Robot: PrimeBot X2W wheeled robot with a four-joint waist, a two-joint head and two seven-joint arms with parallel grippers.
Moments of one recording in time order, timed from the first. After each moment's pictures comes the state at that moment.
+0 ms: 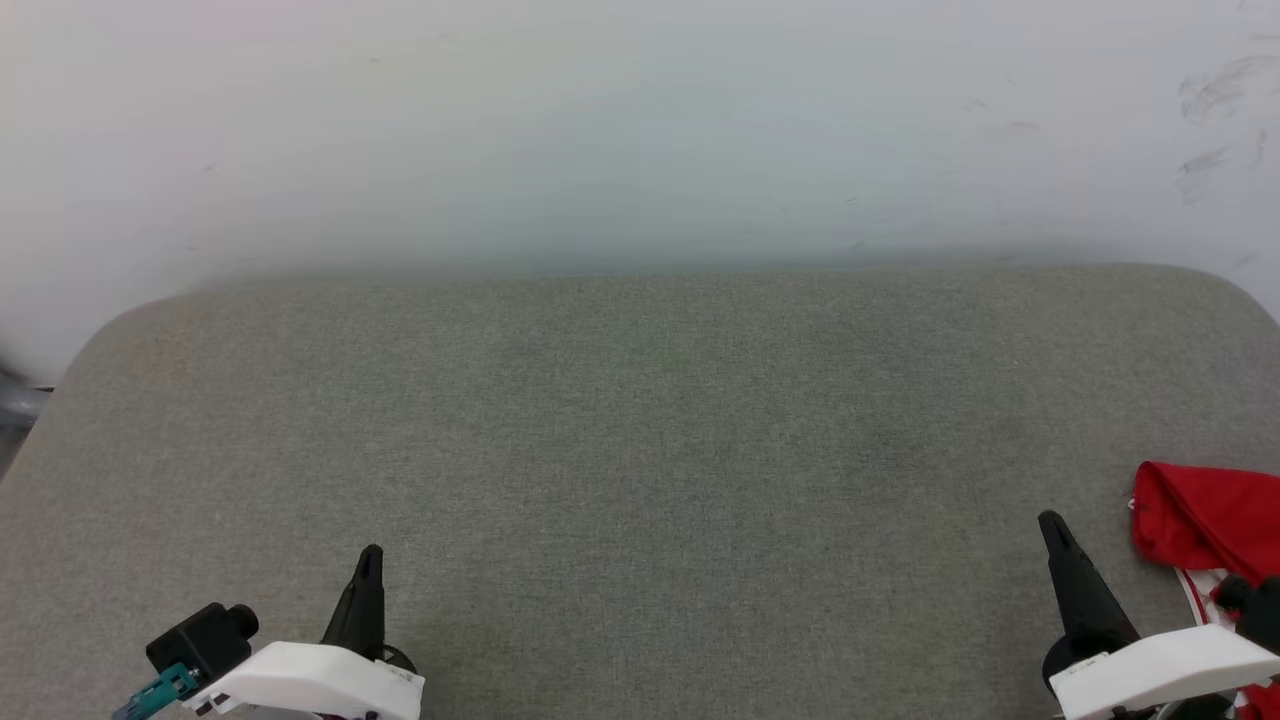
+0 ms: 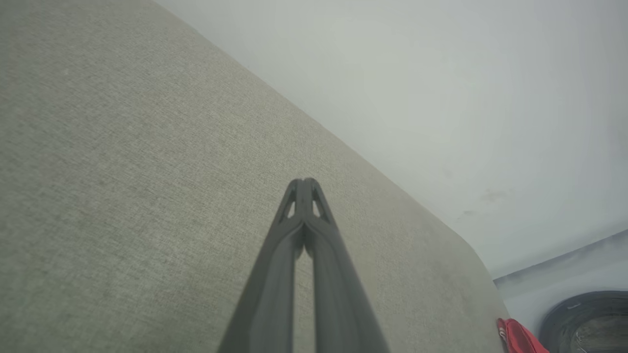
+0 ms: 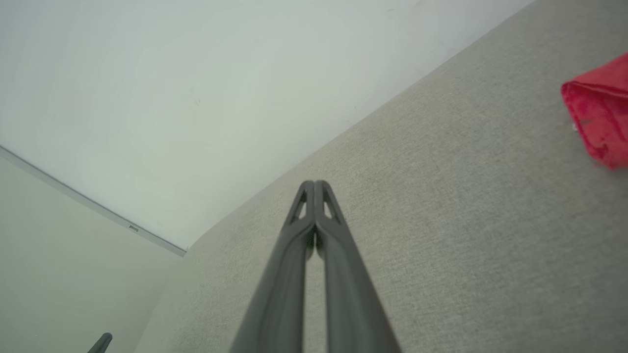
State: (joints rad) left arm 0.01 0.10 -0.03 0.20 -0.79 -0.03 -0.10; right arm 0.06 -0.05 -0.09 0.06 0.77 0.13 0.06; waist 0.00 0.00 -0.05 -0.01
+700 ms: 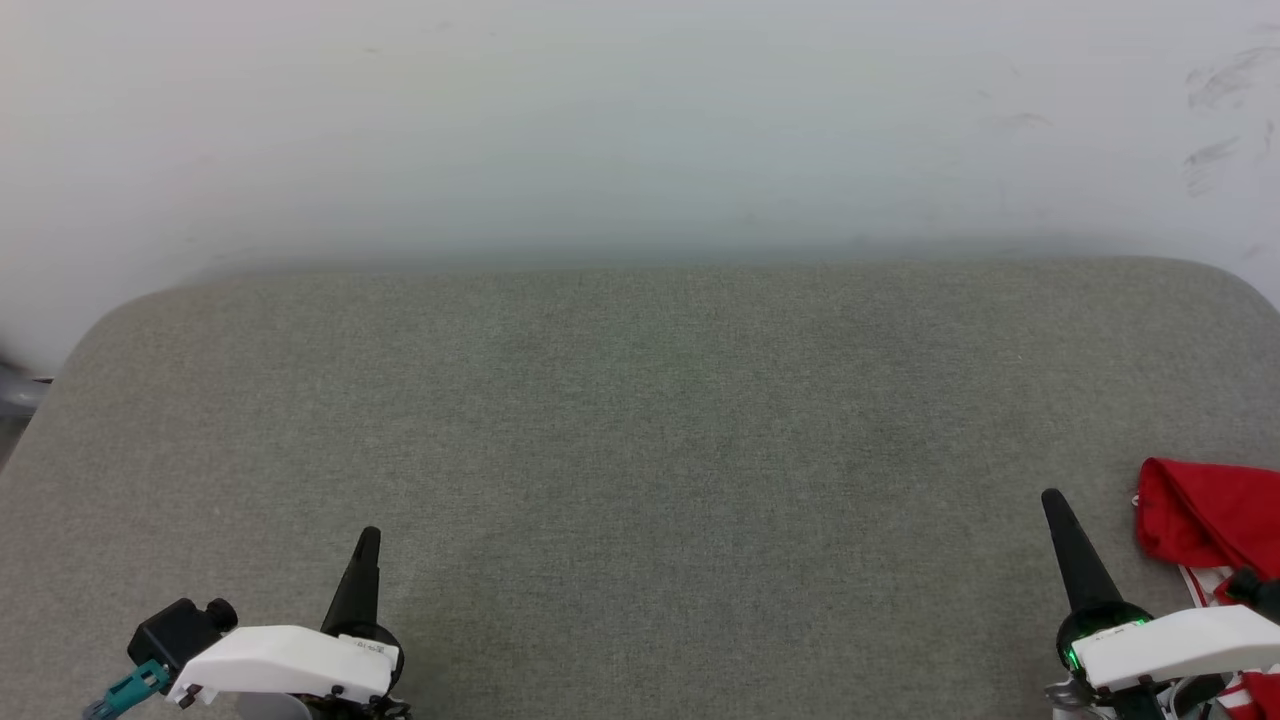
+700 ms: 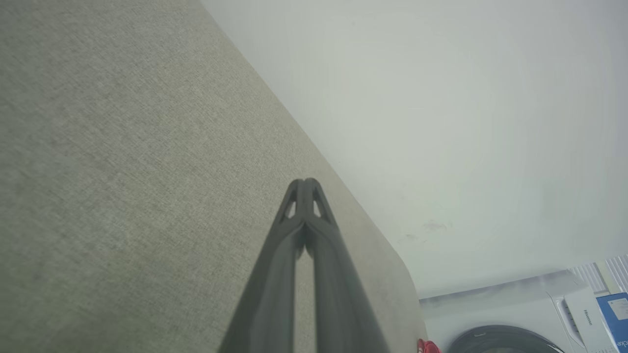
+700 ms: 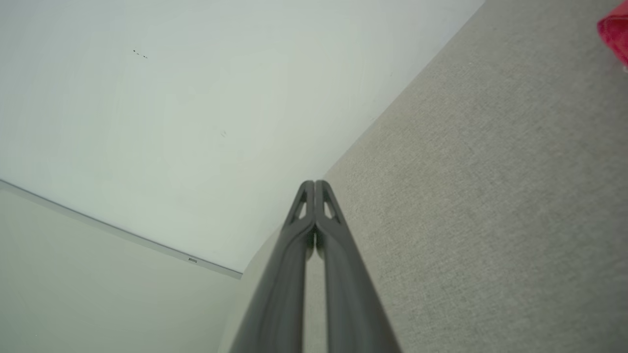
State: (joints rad) left arm -0.03 0.09 0.01 0.22 -1.04 -0.06 -0.03; right arm 0.01 -0.05 -0.09 0.12 1.03 0.13 0.08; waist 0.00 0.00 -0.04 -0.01
